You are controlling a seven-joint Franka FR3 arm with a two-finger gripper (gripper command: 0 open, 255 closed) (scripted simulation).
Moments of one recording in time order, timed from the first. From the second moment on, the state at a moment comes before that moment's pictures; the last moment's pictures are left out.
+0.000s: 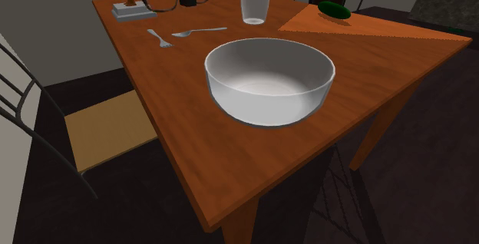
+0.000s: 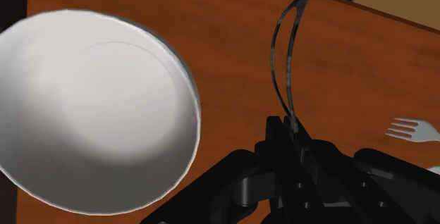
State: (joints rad) arm 0.00 -0.29 0.05 -1.71 0.06 1.36 0.01
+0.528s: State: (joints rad) arm -0.06 -0.20 -0.07 -1.63 0.02 1.36 -0.18
